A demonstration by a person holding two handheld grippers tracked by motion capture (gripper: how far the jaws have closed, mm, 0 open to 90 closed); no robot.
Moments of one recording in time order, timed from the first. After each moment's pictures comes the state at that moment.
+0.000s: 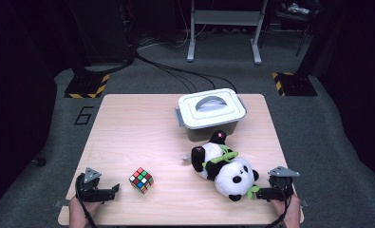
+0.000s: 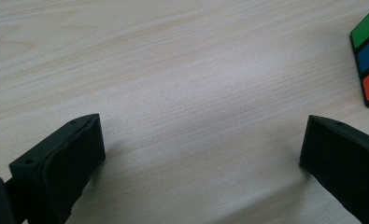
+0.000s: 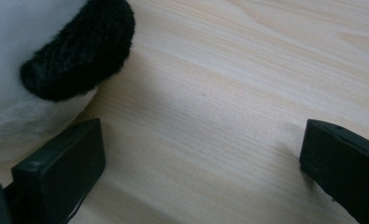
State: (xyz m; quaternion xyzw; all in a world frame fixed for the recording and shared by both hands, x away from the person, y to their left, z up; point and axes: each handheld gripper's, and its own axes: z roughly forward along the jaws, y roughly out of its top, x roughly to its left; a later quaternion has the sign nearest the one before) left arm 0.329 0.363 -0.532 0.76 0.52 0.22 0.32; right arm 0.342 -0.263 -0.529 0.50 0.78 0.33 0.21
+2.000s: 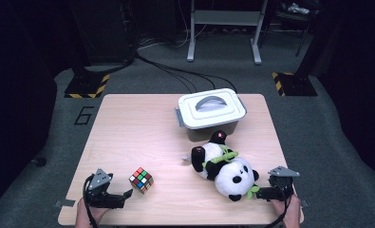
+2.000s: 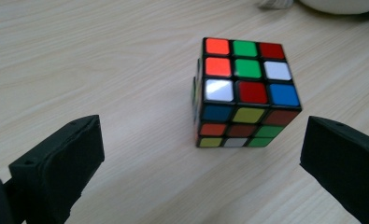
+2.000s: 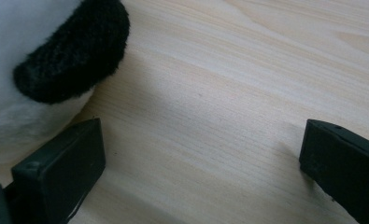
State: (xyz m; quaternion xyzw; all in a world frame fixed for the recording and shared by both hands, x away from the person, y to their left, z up) left arm 0.304 0.314 -0.487 0.79 0.43 0.18 0.40; right arm 0.343 -0.264 -0.529 0.50 0.77 0.33 0.21
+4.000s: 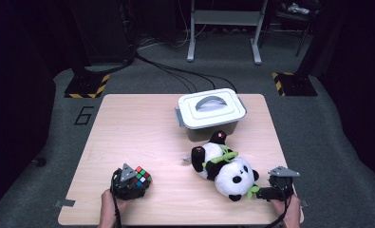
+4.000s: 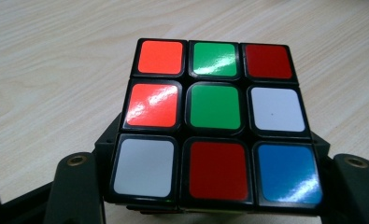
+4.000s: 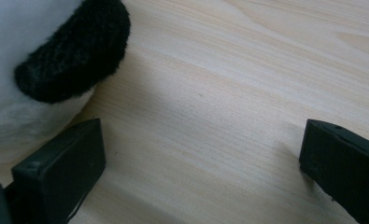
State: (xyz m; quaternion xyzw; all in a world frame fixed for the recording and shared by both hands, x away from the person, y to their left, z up) left arm 0.336 0.260 -0.514 0.81 0.43 0.19 0.35; right arm 0.343 -0.264 -0.529 0.50 0.78 0.33 0.21
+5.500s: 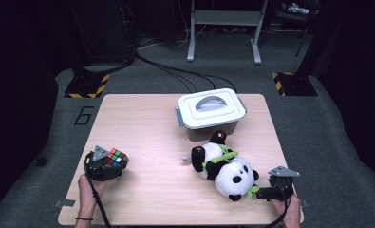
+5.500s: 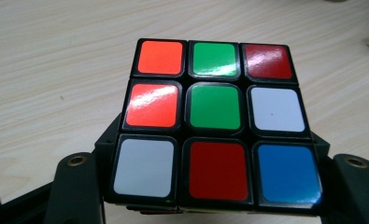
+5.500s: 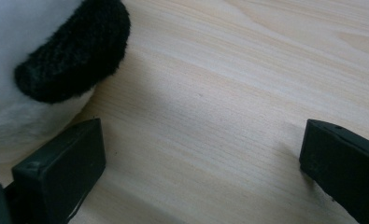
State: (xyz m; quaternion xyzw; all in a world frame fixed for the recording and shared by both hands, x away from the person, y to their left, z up) left arm 0.376 0.331 -0.476 0.76 0.50 0.23 0.36; right arm 0.343 -0.264 -0.529 0.50 0.78 0.33 0.21
